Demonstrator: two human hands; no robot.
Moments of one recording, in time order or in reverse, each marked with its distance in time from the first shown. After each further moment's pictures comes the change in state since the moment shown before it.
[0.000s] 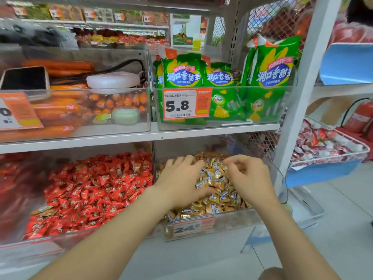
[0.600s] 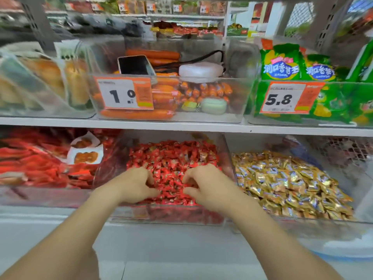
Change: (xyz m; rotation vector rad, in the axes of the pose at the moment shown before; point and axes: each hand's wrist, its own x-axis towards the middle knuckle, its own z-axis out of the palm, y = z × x) left_hand -0.179 -0.218 -0.007 -0.261 -0.258 -0.608; right_hand -0.062 -0.143 0.185 -0.376 -0.690 -0.603
